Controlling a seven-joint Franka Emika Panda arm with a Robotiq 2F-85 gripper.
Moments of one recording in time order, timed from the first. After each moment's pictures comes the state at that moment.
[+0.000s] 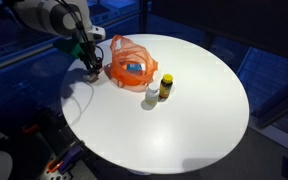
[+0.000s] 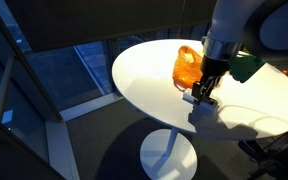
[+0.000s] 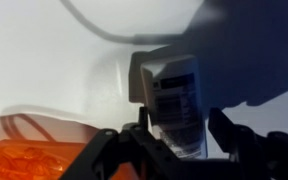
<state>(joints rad) 0.27 0.38 0.04 -2.39 -0.03 2.73 0.25</state>
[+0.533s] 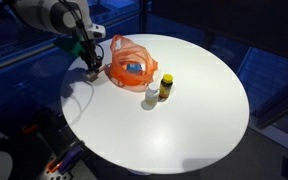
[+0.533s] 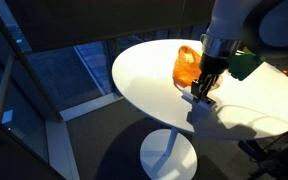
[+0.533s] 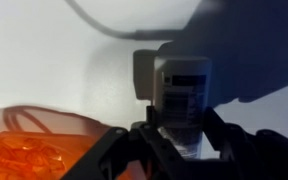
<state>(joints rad) 0.27 0.38 0.05 -2.38 -0.03 2.73 0.25</state>
